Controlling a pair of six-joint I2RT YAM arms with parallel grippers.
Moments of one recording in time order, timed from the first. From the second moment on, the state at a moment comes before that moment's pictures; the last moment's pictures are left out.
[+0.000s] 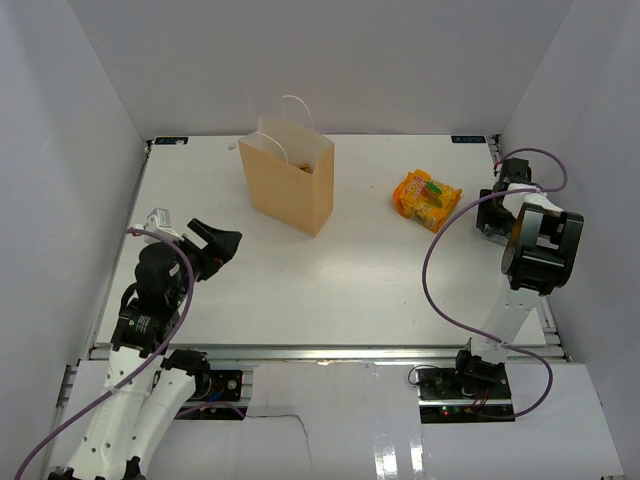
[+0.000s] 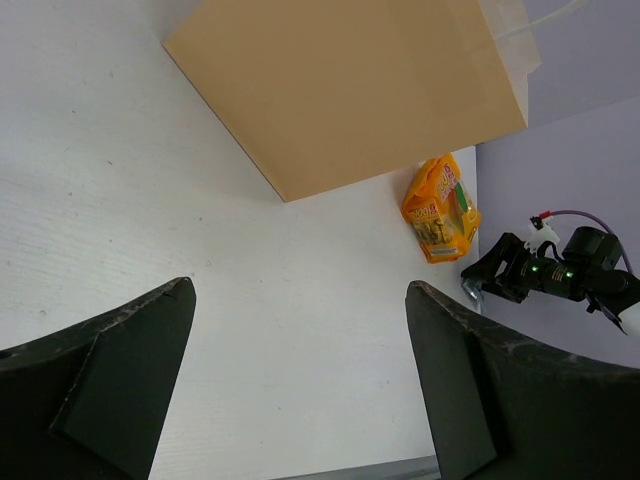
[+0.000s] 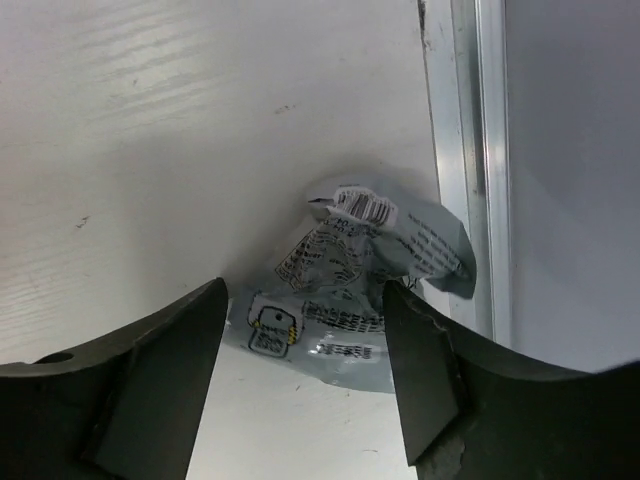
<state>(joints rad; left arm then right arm) -0.24 0.54 0.73 -0.49 -0.01 -0.84 -0.26 2.00 1.39 -0.49 0.16 -0.13</state>
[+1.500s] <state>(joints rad) -0.24 0.51 0.67 -0.40 0.09 -0.84 0.49 1.74 1.98 -0.46 -0.75 -0.41</state>
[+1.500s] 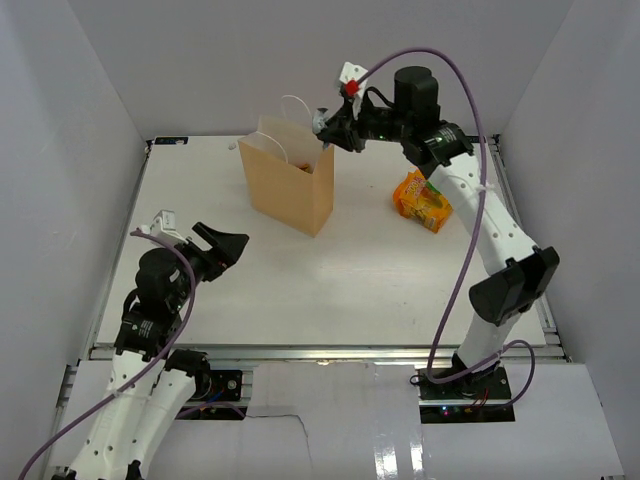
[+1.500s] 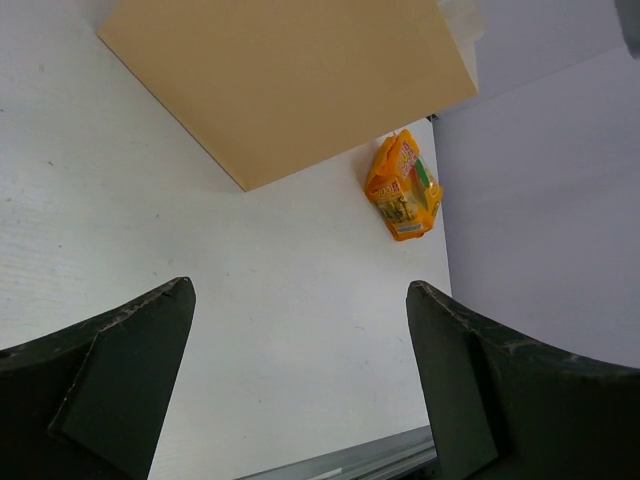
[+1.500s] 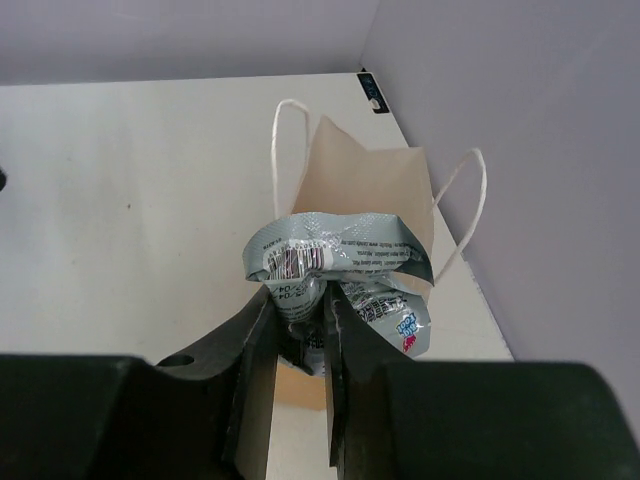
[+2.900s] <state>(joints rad) -0.24 0.54 0.62 -0.37 0.13 -0.85 0.41 1.96 1.57 -0.60 0.21 -0.43</state>
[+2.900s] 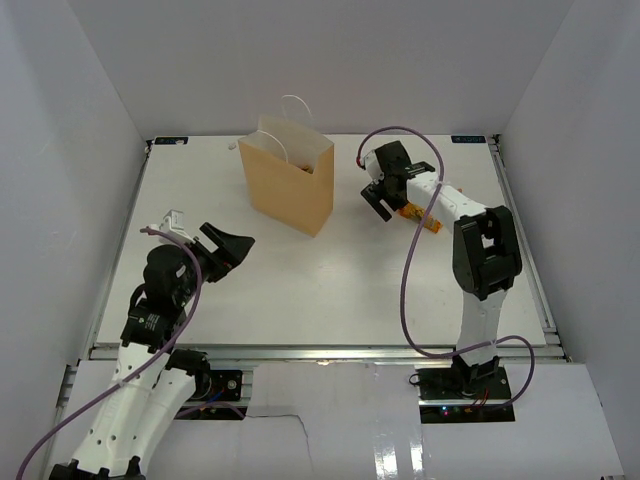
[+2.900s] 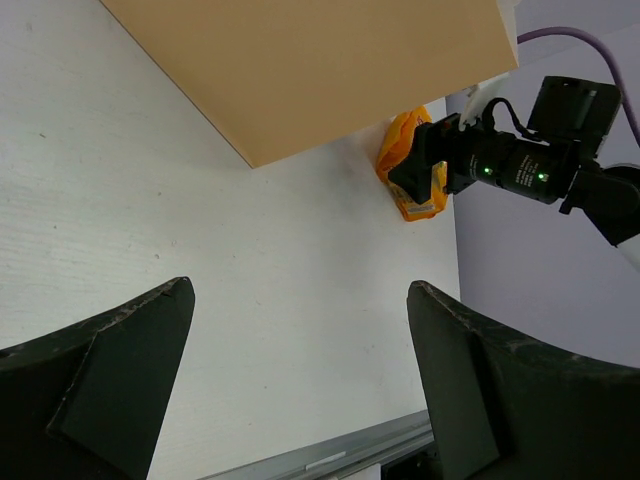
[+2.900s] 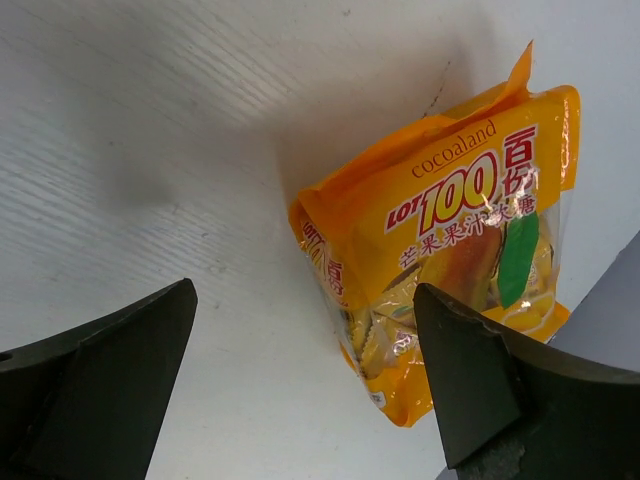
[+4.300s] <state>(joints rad) -0.24 0.50 0.62 -0.37 0.14 -0.85 0.07 1.62 1.54 -0.40 -0.95 -0.38</state>
